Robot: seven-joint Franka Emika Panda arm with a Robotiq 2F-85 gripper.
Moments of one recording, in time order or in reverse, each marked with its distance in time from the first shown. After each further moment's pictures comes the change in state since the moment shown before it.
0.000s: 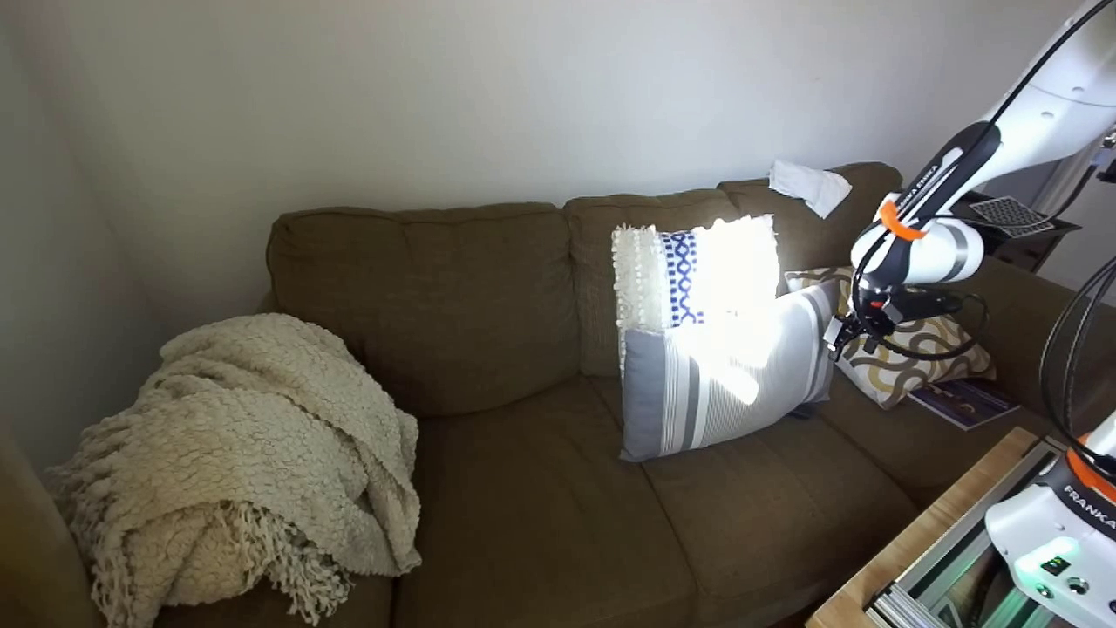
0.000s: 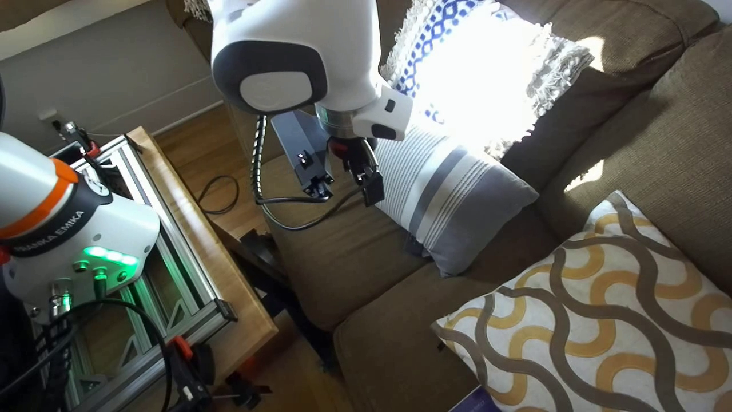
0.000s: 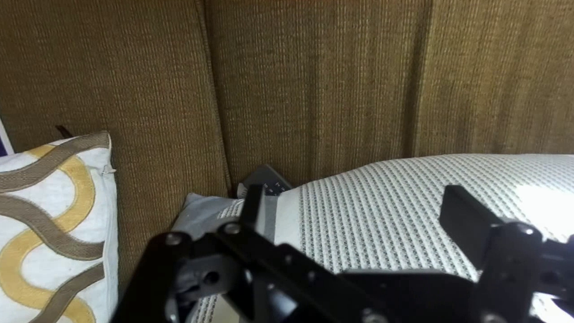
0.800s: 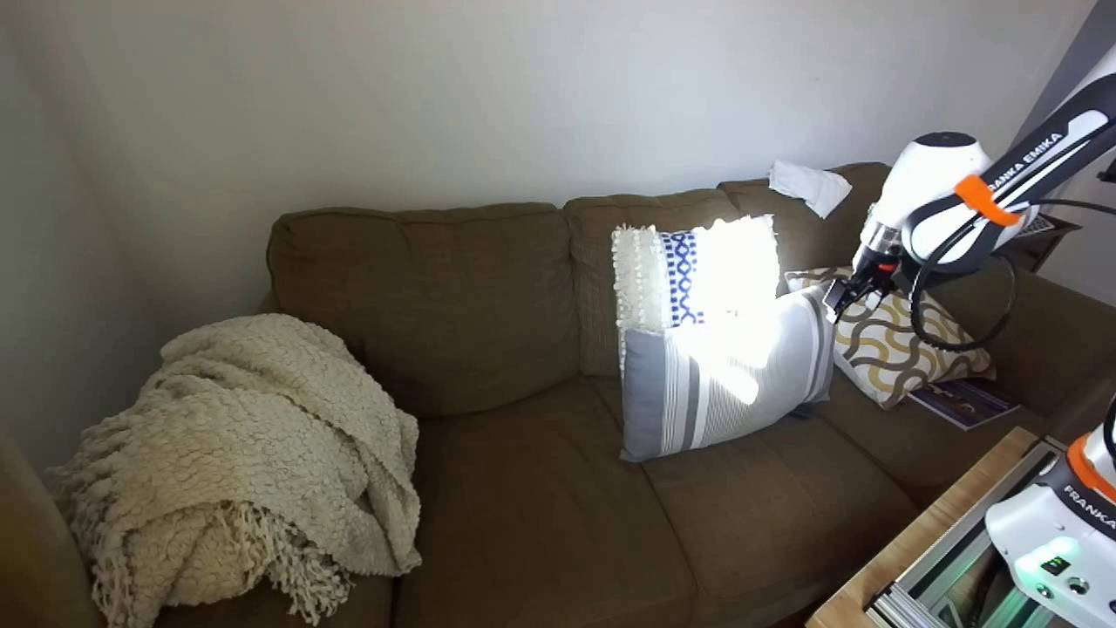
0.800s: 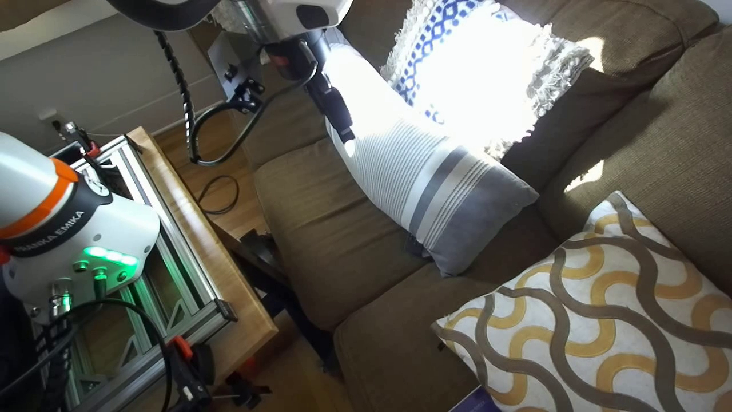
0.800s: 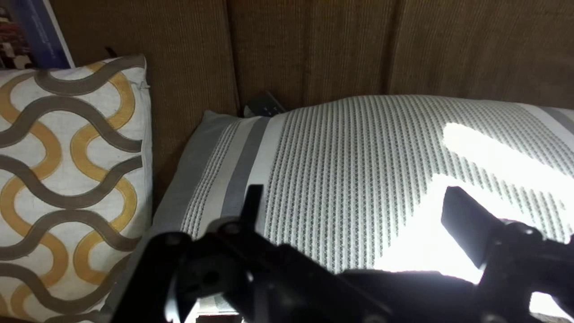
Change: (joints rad) arm 0.065 -0.413 0.028 -0.213 -0.431 -0.008 0.434
